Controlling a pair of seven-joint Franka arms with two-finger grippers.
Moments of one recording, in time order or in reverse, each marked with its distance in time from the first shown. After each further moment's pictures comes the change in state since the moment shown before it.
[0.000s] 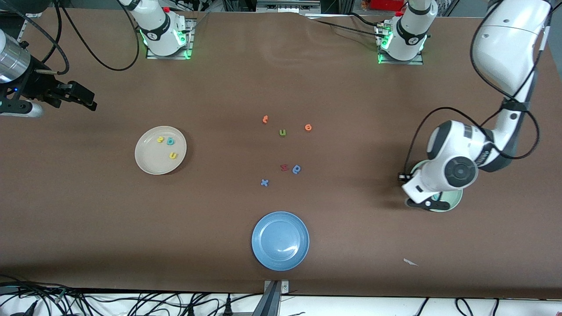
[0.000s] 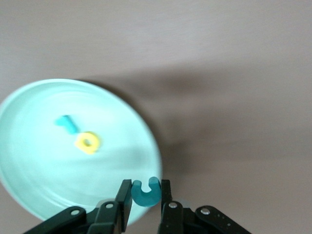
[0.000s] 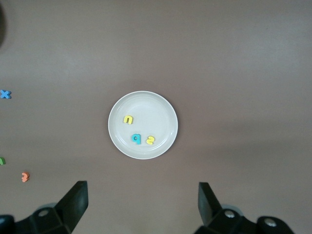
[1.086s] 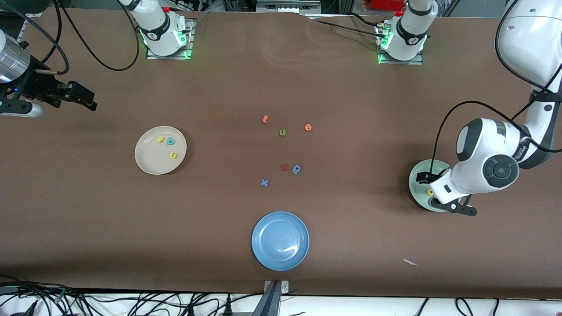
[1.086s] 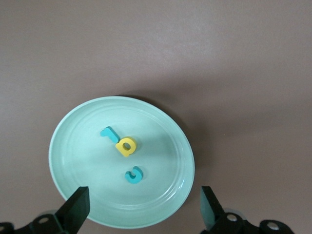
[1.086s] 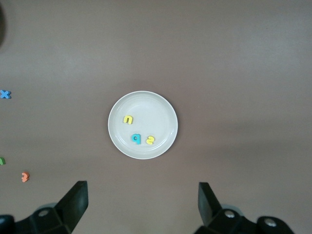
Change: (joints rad) left arm 0.059 -0.046 -0.030 0.043 -0.011 -0.035 0.134; right arm 0.000 0.000 -0.001 0.000 0.000 0.000 0.000
